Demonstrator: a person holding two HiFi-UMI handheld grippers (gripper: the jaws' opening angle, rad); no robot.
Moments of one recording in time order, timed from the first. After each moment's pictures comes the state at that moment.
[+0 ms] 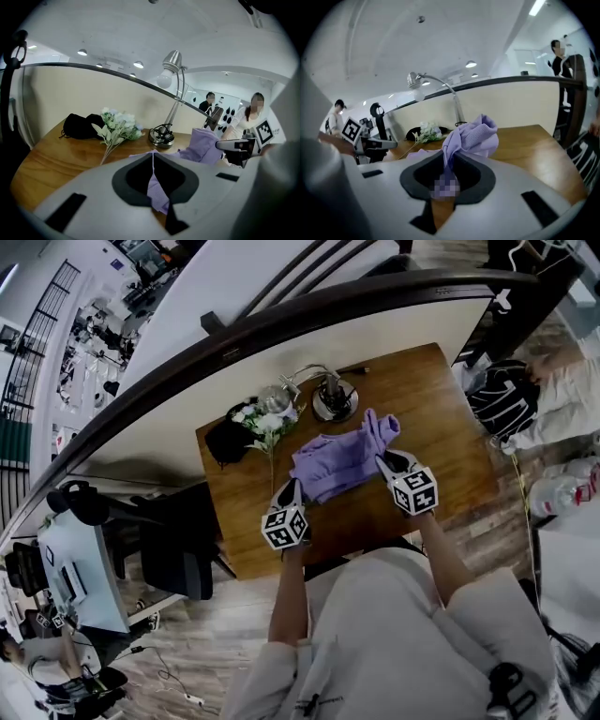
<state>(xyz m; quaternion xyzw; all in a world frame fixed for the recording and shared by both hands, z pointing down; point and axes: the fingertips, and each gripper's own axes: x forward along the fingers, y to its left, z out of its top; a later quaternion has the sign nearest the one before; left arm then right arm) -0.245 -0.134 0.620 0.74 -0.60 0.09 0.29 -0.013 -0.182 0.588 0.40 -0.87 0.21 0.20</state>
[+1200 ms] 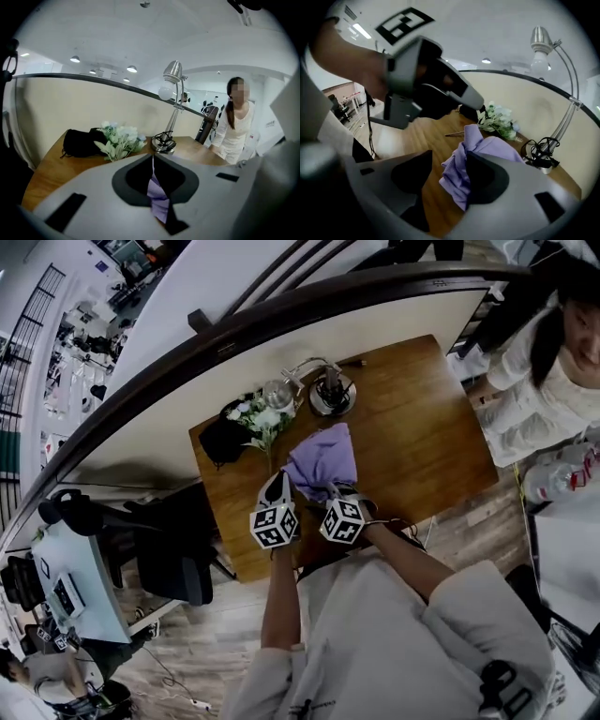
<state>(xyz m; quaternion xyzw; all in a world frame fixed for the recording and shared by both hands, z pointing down) -0.277 -0.153 0.599 0.76 -0.59 0.09 0.24 -0.232 -0.070 0.662 0.13 -0.91 0.01 0.38</state>
